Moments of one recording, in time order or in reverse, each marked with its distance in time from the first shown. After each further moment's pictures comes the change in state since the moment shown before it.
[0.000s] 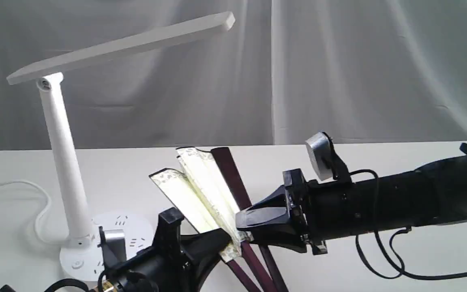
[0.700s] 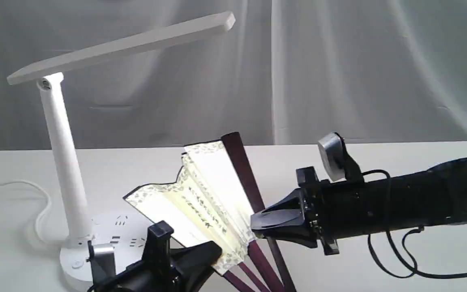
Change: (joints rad) left arm 0.000 0.000 0.063 -0.014 -0.036 -0.004; right arm -0.074 0.000 0.006 -0.010 0.017 0.012
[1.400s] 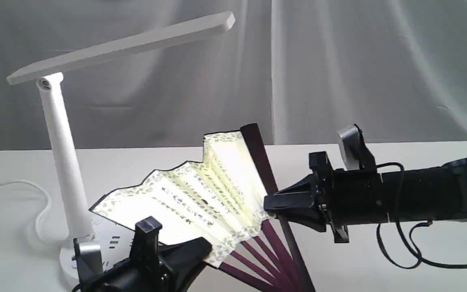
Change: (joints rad) left arm 0.002 -0.086 0.038 -0.019 0.037 0.000; right arm -0.023 0.012 0.001 0.110 -0.049 0.005
